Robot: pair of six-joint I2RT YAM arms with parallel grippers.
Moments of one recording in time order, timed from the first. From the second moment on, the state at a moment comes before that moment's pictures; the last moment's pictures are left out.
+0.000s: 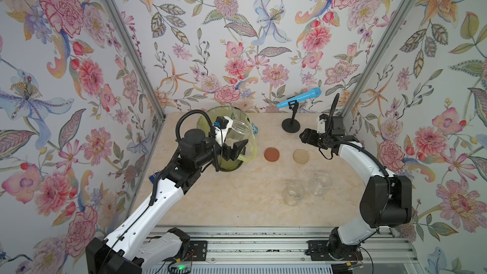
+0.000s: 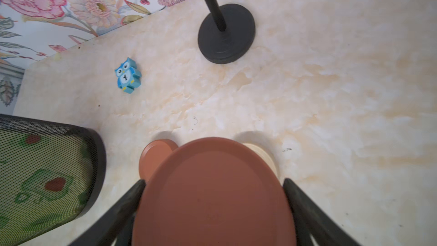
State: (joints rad) left arm -0.50 1.09 1.03 -0.09 0.31 0.02; right arm 0.05 1.63 1.23 -0.41 -0.18 0.30
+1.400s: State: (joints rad) left arm -0.40 1.15 1.10 -0.15 0.40 0.07; right arm -0.08 2.03 1.48 -0.64 0.11 0.19
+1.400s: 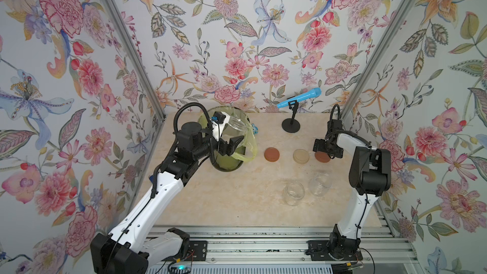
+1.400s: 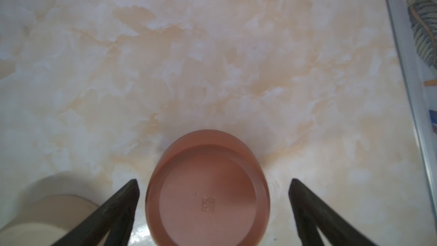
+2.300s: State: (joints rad) left arm -0.38 1.16 1.15 -0.27 0.44 0.12; right arm 0.21 1.84 1.77 -0.96 -0.13 0.22
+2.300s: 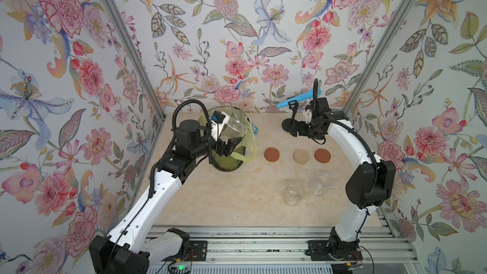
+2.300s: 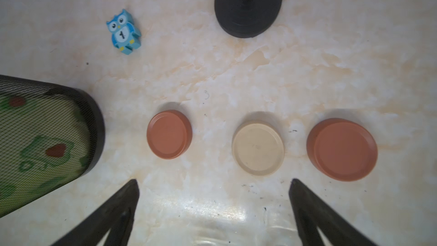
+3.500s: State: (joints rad) left arm -0.16 1.30 1.32 -0.38 0.61 0.16; right arm 0.55 1.92 2.28 -0.96 -0.70 0.38
